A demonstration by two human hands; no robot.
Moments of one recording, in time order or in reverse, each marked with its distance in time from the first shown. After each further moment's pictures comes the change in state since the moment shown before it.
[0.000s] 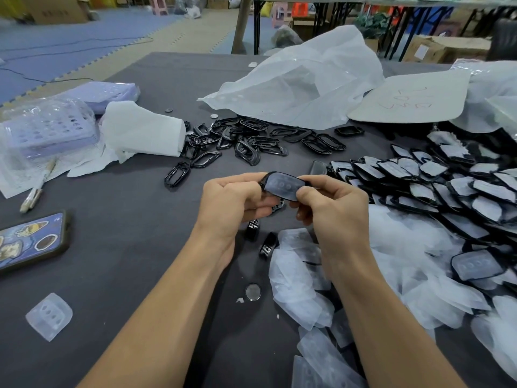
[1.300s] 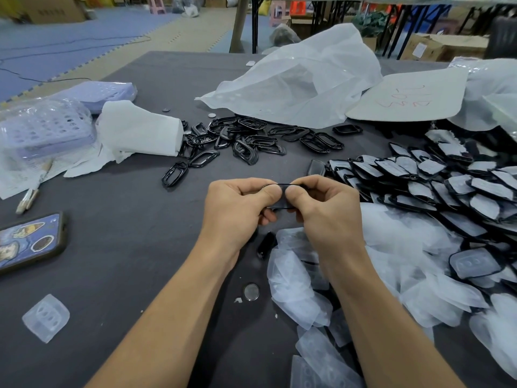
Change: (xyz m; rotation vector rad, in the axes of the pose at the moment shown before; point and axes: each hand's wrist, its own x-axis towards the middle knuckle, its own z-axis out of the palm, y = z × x) left_hand 0.008 -0.017 0.007 0.078 0.057 0.085; right_hand 0.001 0.004 0.000 -0.060 -0.072 -0.109
